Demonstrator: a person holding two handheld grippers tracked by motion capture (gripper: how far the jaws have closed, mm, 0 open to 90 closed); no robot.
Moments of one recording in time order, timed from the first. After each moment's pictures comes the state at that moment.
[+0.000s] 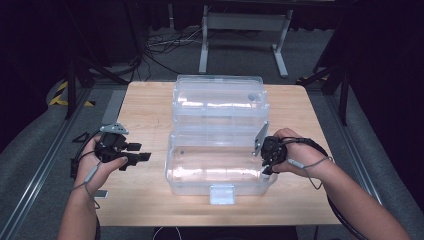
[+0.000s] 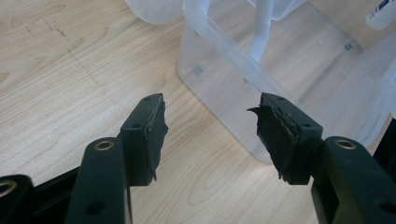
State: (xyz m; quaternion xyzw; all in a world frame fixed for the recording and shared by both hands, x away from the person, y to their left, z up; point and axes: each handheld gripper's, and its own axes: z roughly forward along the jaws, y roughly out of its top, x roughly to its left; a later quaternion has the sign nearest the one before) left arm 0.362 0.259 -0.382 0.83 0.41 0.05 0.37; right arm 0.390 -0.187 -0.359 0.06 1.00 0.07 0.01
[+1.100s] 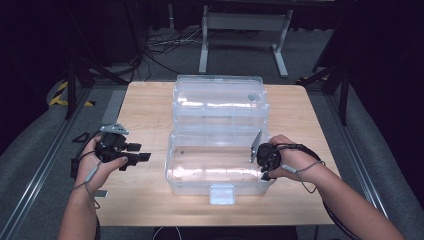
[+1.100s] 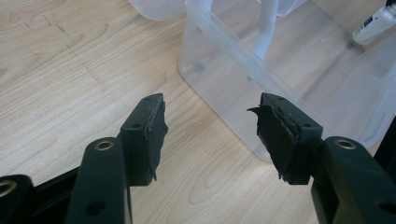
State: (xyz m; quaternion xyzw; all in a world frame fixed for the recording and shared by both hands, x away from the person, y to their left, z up) left arm 0.364 0.260 -0.385 0.83 0.41 0.05 0.37; right arm 0.391 -0.182 -0.388 0.06 1.00 0.04 -0.01
